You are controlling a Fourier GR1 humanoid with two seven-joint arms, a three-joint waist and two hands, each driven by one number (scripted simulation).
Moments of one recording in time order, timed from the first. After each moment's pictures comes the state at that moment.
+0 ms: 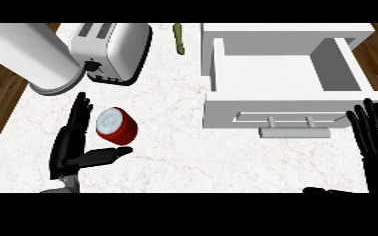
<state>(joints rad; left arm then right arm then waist) 0.02 0.07 0.09 -1.45 -0.05 0.10 -0.14 0.23 -0.03 -0.20 -2.03 -0.03 0.18 0.03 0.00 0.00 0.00</state>
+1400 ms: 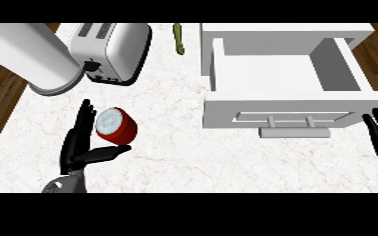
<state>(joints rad) -0.11 0.10 0.18 -1.03 0.02 0.06 -0.38 0.24 -0.03 -0.25 -2.13 -0.07 0.21 0.10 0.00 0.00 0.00</state>
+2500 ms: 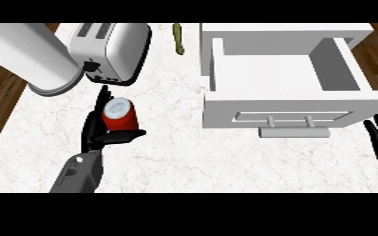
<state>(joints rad) -0.31 0.09 0.17 -0.78 0.03 0.08 -0.46 0.29 -0.02 -0.23 -2.17 -0.08 0.21 0.09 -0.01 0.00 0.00</state>
